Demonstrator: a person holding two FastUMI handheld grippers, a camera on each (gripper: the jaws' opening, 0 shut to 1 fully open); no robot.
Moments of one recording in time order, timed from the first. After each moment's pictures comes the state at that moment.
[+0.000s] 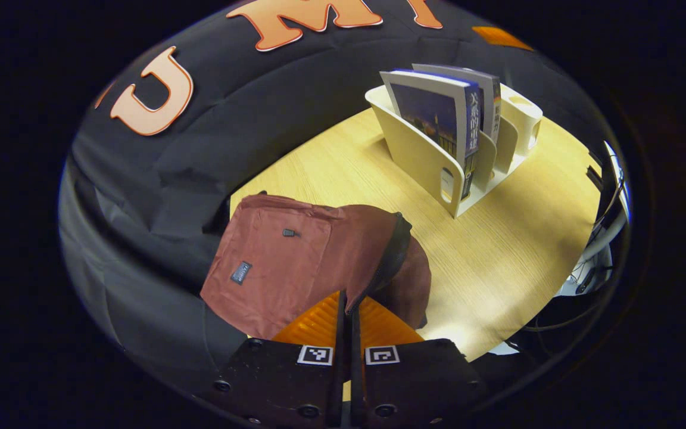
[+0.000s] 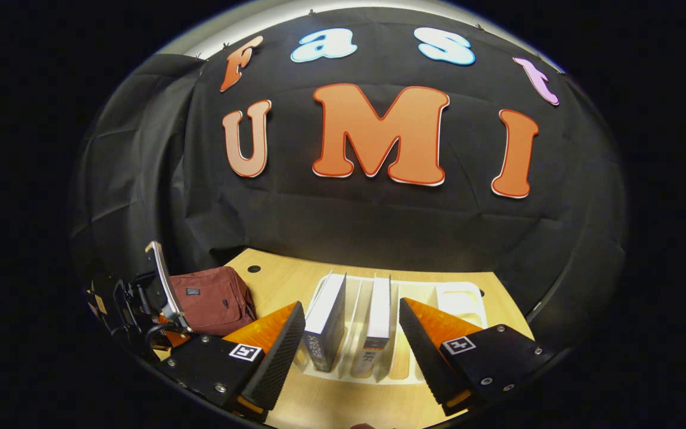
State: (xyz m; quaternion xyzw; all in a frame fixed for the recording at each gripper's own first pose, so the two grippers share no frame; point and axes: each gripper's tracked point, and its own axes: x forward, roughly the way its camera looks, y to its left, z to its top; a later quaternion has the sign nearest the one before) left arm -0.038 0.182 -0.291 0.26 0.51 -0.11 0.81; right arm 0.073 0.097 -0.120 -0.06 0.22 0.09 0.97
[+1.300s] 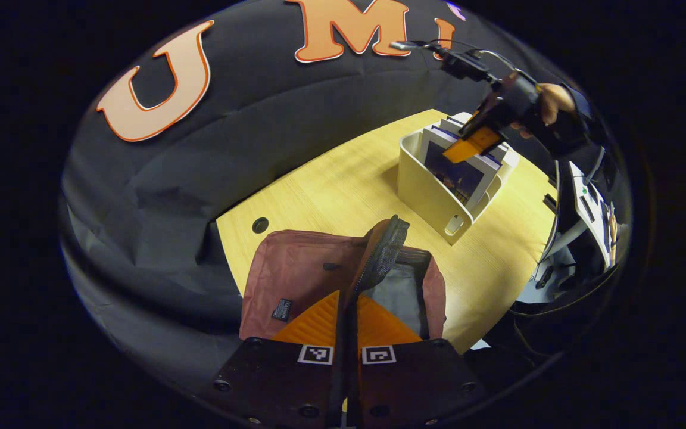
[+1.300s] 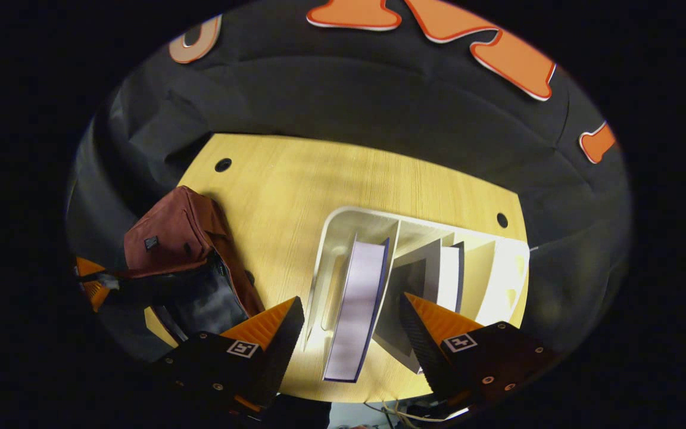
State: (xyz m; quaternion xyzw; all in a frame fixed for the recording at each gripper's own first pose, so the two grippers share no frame) left arm 0.051 0.261 -0.213 0.18 0.52 -0.23 0.80; right arm 0.159 0.137 -0.235 -0.12 0.60 0.02 0.79
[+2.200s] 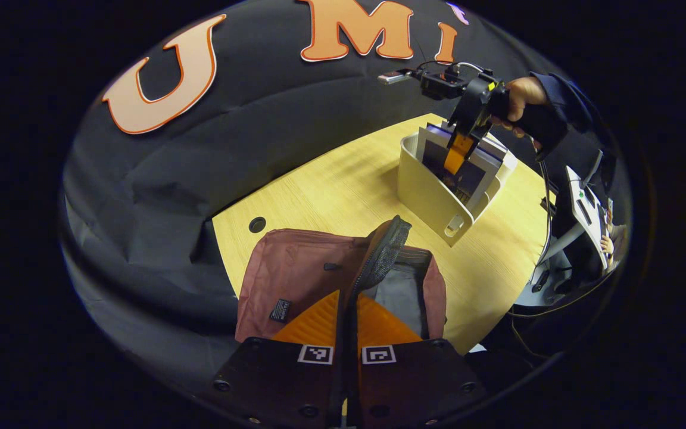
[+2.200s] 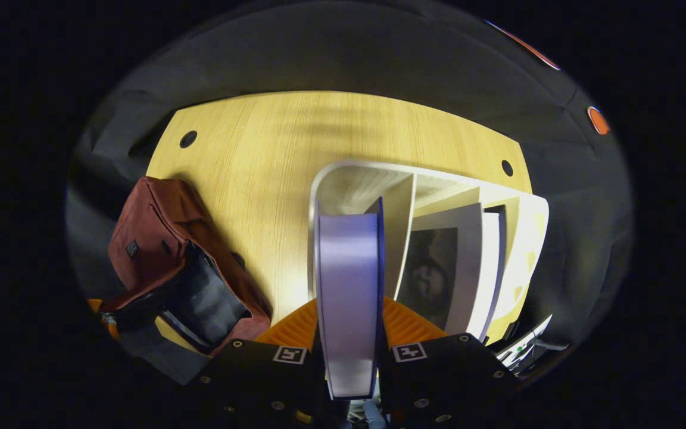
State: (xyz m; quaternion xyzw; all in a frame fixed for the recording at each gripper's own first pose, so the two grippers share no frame) left arm 0.054 0.270 -0.219 0.17 0.51 -0.24 0.81; right arm 0.143 0.142 -0.251 -0.09 0.69 -0.03 0.72
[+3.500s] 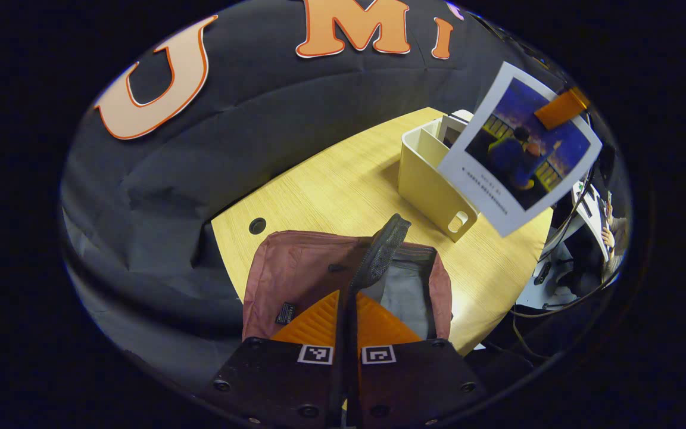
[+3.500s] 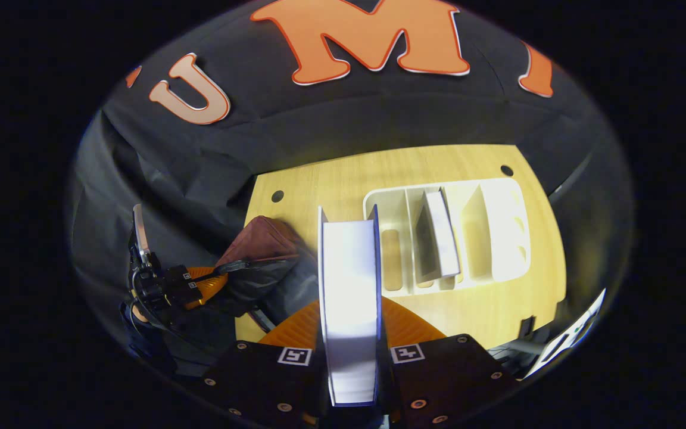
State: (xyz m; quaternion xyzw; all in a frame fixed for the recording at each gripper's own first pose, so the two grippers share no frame) left arm 0.065 0.270 -0.219 0.18 0.52 -0.24 0.80; right arm 0.060 0.187 -0.108 0.10 0.57 0.05 0.81
